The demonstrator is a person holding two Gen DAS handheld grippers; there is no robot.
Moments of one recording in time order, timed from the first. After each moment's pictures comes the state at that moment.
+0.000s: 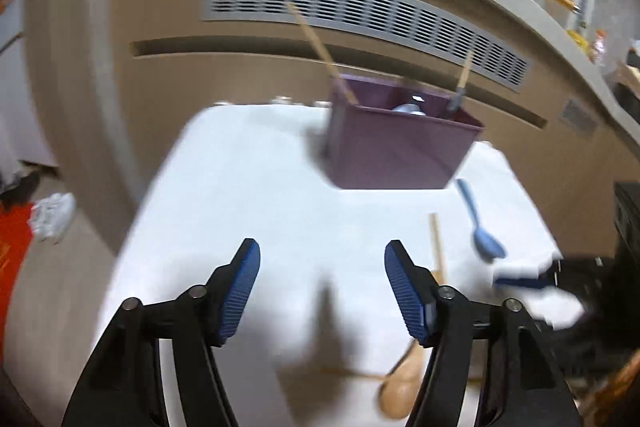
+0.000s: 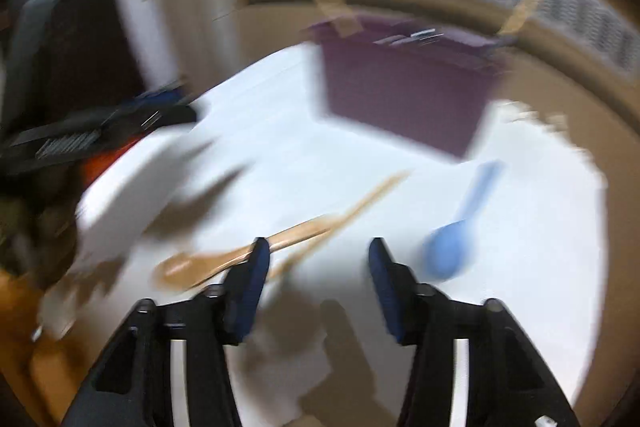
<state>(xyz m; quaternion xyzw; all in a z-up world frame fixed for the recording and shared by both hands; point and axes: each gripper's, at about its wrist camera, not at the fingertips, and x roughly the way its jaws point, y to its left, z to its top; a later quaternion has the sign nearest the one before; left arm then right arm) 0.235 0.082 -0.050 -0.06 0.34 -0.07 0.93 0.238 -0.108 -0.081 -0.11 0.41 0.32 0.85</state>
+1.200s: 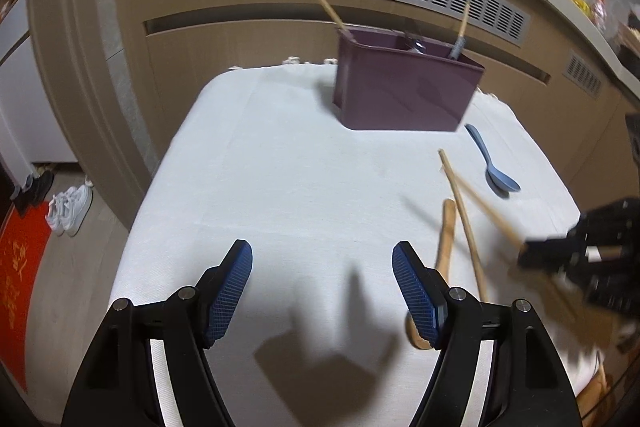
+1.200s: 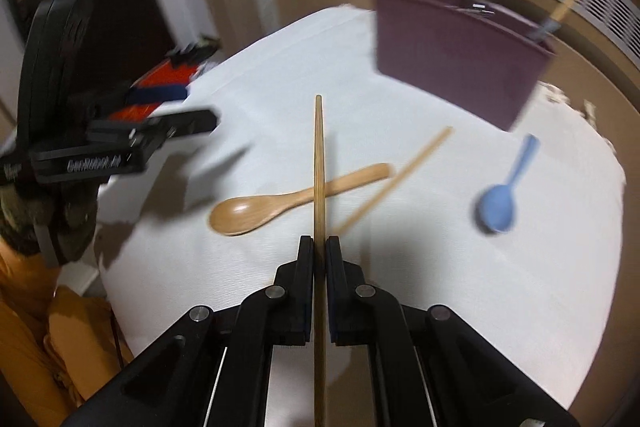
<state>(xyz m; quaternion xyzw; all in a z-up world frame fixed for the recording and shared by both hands) 0.205 0.072 -0.070 -0.01 0.39 -0.08 0.92 0.237 -0.125 -0.075 -0.11 0.45 0.29 0.84</state>
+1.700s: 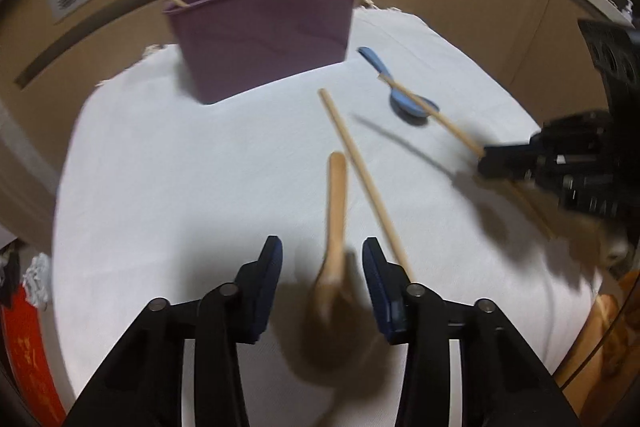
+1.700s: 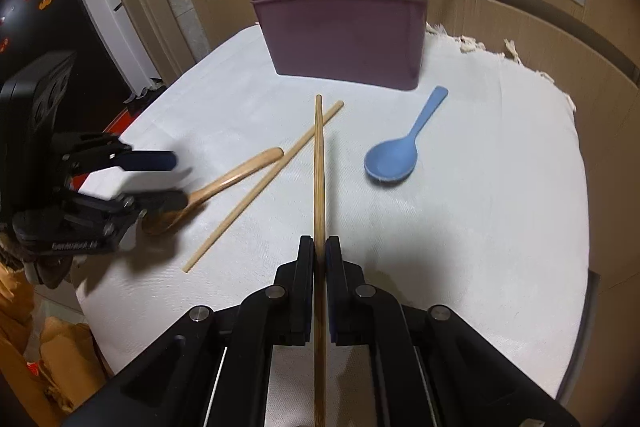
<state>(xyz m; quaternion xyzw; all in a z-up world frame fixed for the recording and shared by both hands) 0.238 -0.018 -0.087 0.10 0.46 -0.23 0.85 0.241 -0.186 -0.088 -0.04 0.45 0.23 0.86</state>
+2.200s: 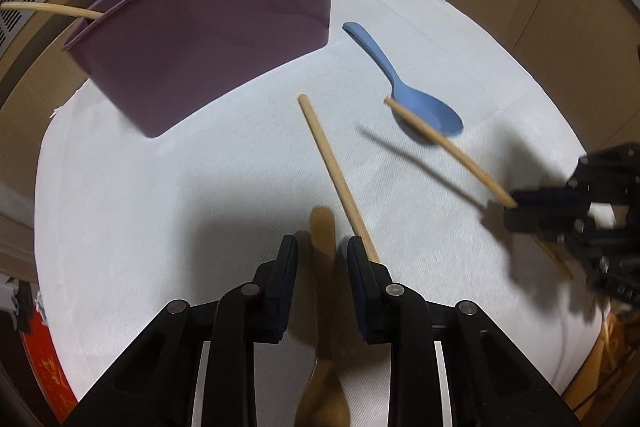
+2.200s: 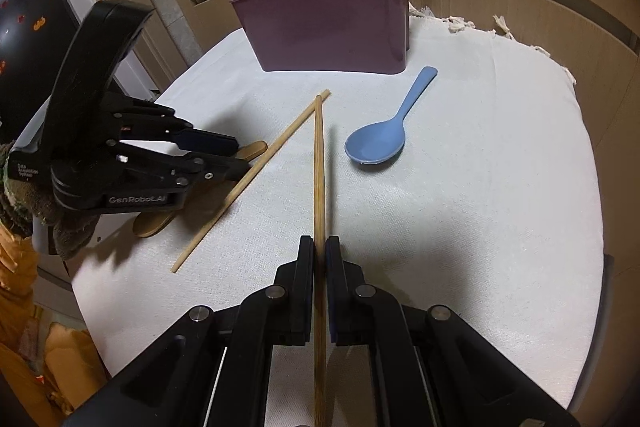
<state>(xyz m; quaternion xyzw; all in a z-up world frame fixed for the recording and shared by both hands) 0.300 -0.065 -0.103 0.15 0.52 -0.23 0.81 0.244 -0.203 -0.103 0.00 0.46 0.23 0.86</state>
